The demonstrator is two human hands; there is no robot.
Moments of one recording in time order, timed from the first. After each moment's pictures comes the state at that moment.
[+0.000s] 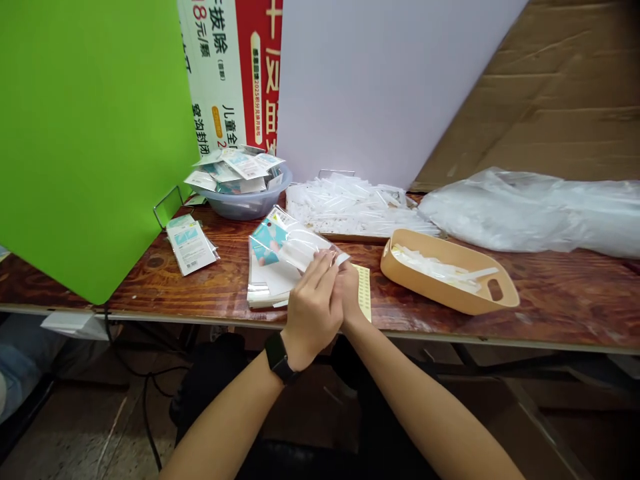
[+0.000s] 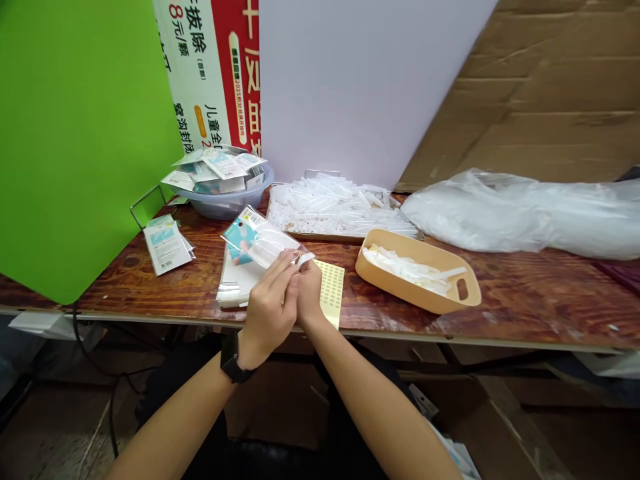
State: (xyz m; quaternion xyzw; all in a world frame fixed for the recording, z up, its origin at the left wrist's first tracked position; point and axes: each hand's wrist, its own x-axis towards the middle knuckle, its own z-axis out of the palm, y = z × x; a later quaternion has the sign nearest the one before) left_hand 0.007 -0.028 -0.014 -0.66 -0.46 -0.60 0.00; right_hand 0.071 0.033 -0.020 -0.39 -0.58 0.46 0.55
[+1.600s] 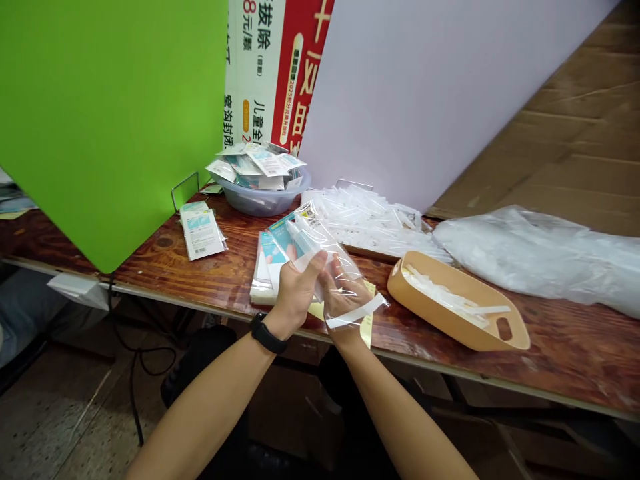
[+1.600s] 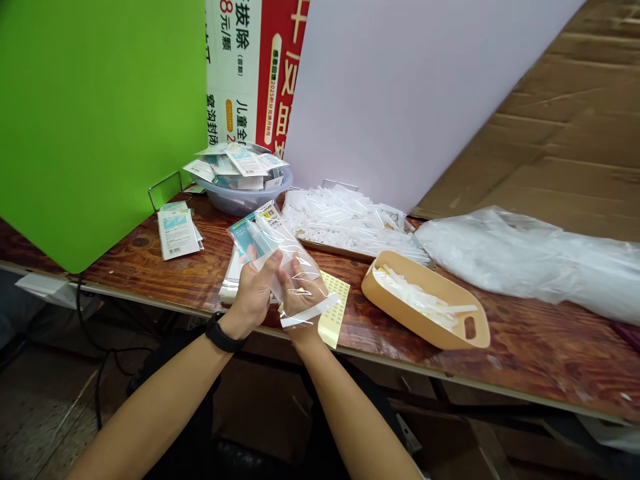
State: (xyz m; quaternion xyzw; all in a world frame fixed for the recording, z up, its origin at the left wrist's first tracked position) left_hand -0.008 -0.005 0.004 -0.25 -0.28 -0.79 -0.48; right_hand 0.069 0.021 -0.032 -0.42 -0.66 0.20 0.59
